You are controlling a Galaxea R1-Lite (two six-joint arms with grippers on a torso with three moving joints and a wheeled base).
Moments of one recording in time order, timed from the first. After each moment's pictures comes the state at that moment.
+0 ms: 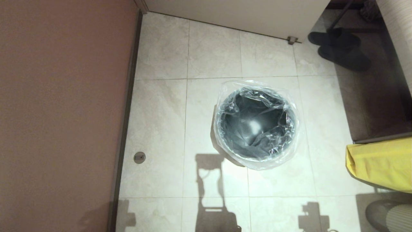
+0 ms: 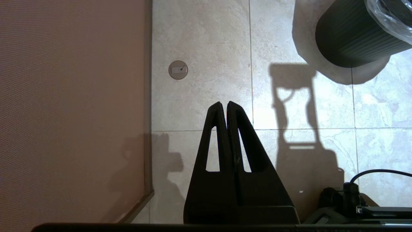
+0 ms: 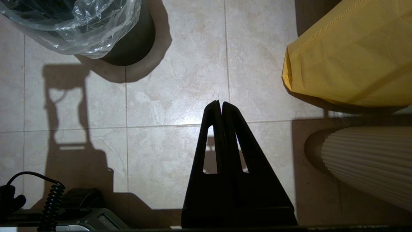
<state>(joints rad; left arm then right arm) 0.00 0.00 -0.01 0.02 0.00 0.02 0.00 0.00 0.00 0.00 -0.02 0.02</state>
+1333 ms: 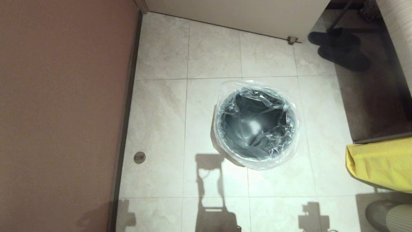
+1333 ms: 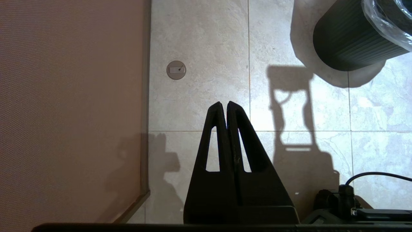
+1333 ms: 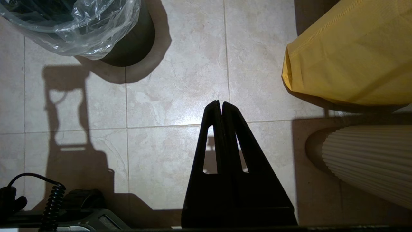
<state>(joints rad) 0.00 0.00 -0.01 0.02 0.00 0.00 0.00 0.00 0.00 0.00 -0.02 0.03</state>
